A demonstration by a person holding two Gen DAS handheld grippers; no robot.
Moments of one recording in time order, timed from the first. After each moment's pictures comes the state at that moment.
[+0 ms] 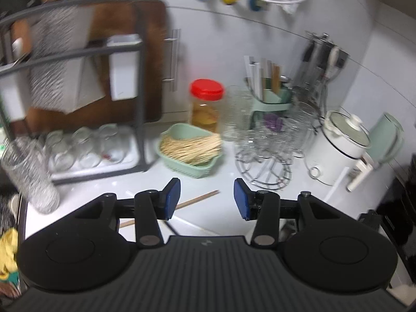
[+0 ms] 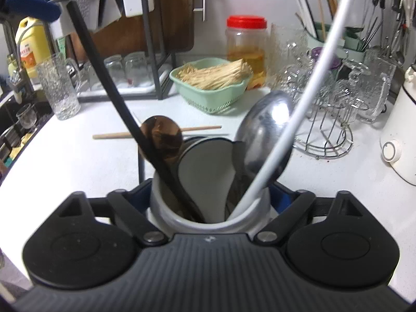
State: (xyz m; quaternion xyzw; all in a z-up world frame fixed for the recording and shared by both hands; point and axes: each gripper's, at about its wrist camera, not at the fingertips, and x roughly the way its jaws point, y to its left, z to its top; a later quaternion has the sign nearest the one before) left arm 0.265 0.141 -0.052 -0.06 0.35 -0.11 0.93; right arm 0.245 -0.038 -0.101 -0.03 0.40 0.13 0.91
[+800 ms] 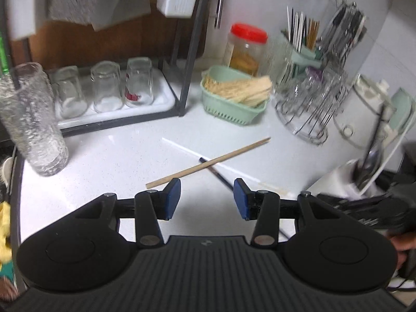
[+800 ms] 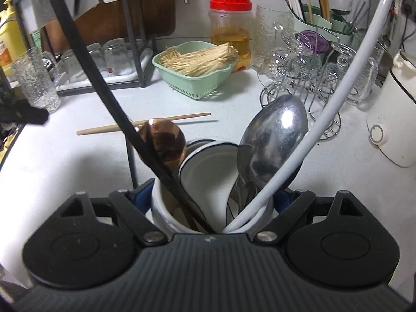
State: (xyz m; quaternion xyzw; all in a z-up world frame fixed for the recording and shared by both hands) left arm 0.297 0.234 -0.171 -0.06 0.41 -0.14 0.90; right arm 0.253 -0.023 -0.100 -0.03 0.45 0.06 0.89
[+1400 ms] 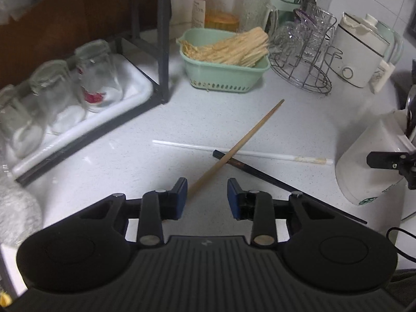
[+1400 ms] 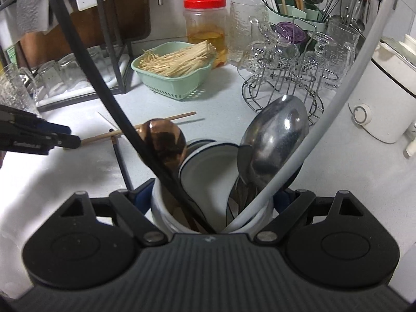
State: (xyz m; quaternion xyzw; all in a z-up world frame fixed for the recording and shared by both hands) left arm 0.379 0.230 -0.234 0.05 0.44 -0.25 0.86; right arm 0.251 -0.013 -0.100 0.00 0.45 -0.01 0.89
